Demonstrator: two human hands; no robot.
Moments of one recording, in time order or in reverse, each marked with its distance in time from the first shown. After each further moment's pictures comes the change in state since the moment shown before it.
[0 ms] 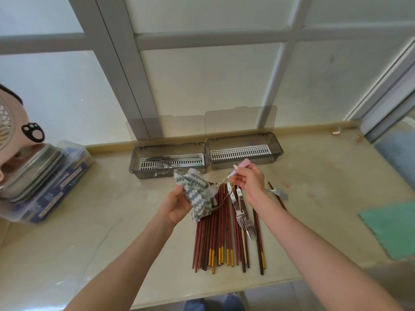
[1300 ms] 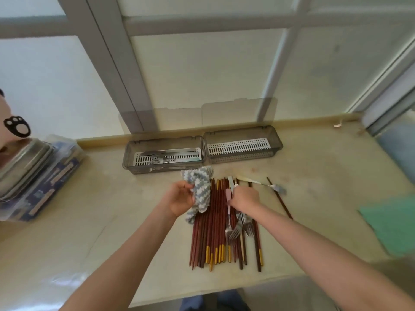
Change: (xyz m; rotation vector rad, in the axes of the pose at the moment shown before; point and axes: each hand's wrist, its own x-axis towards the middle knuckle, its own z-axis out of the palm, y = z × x) left_hand 0.010 0.004 0.019 0.068 0.022 -0.196; right_hand 0.007 0.039 -0.016 -1.846 -0.278 -0.124
